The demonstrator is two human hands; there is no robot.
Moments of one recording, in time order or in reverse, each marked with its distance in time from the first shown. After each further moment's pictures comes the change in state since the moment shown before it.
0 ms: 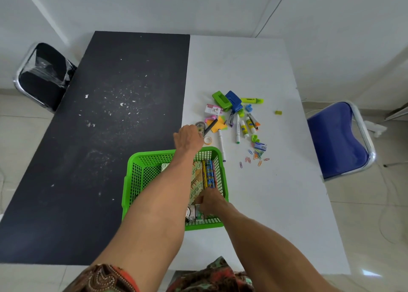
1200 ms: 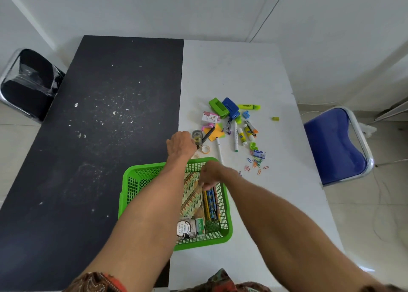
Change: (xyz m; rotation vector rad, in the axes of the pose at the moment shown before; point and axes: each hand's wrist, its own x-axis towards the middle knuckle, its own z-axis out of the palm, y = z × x) left_hand 0.033 -0.017 -0.001 0.012 -0.047 -0.005; right_hand 0.044 -0.036 -0.115 0.211 -0.081 0.127
